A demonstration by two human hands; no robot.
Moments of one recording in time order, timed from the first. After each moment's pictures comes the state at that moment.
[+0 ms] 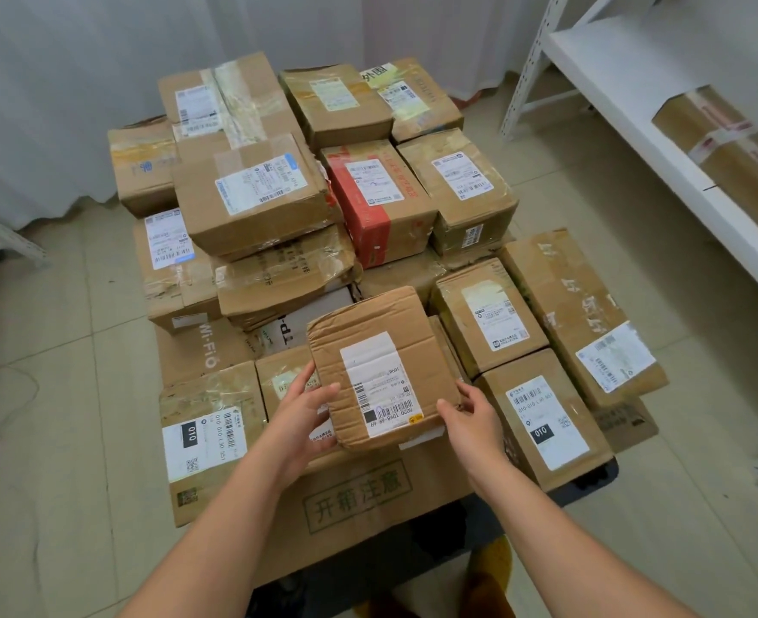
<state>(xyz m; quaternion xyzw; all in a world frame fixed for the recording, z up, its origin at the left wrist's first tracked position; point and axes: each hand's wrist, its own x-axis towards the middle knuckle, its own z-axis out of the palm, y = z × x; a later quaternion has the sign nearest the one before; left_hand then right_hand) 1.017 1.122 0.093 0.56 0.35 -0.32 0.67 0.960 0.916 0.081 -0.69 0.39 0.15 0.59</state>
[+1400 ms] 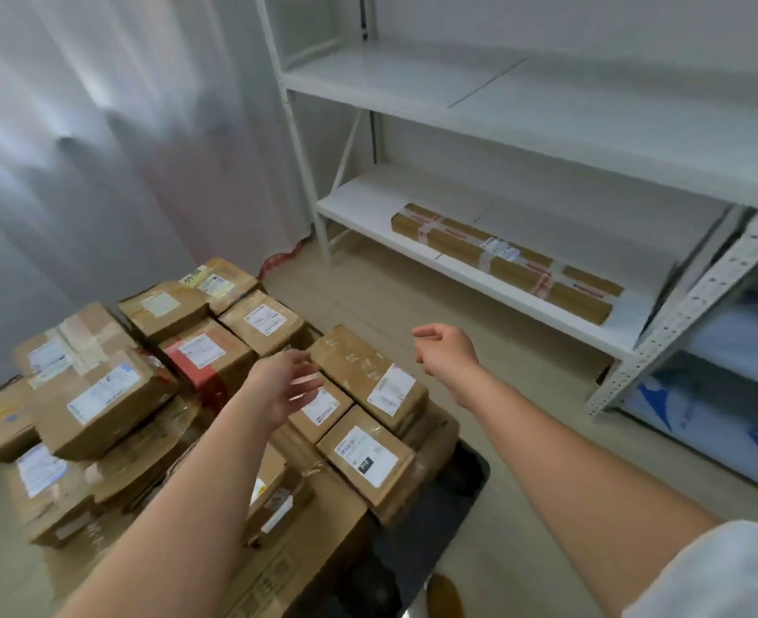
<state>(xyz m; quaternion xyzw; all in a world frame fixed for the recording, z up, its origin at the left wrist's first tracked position) 0.961 0.853 0.359 0.71 0.16 -0.34 0.59 0.852 0.668 0.342 -0.69 0.41 -0.07 0.59</state>
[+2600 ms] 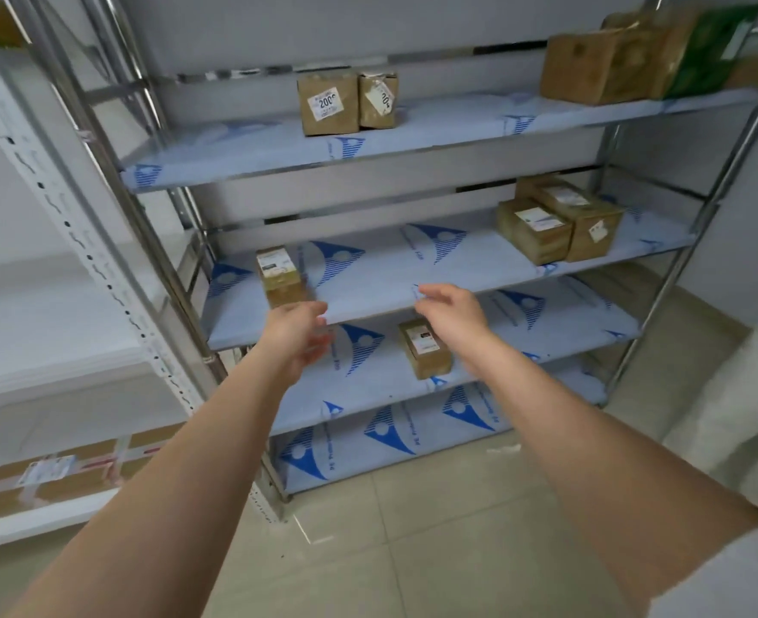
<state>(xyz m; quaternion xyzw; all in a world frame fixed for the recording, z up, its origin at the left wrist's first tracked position) 0.376 0.228 0.516 0.63 -0.33 -0.53 0.47 0.170 0.229 0.503 -0.50 0.61 -0.43 0.44</state>
